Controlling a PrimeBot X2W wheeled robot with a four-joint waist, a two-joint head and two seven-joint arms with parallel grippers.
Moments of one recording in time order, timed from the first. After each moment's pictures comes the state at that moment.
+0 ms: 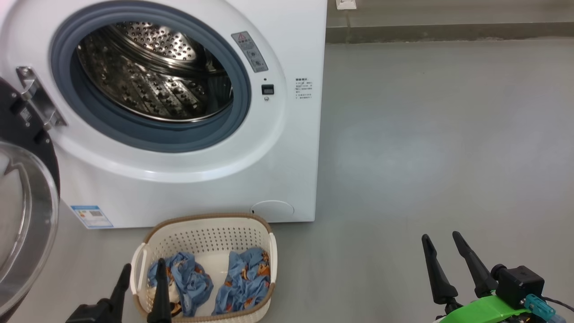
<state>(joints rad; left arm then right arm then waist) 0.04 0.05 -0.07 0.18 -0.33 -0.07 -0.26 0.00 -0.07 0.02 0.18 0.29 0.13 -0.25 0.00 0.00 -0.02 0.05</state>
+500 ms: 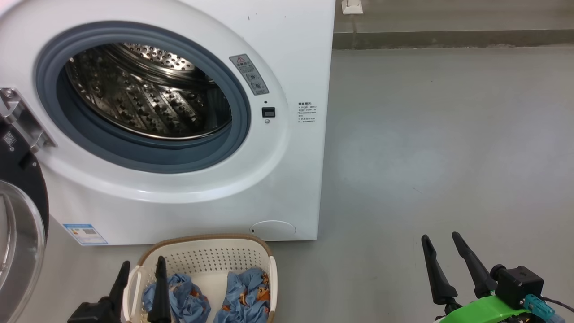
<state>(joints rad) 0.04 0.04 -0.06 0.17 -0.28 -0.06 -0.26 0.00 -0.07 0.02 0.19 0.29 0.13 -0.25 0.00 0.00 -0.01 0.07</state>
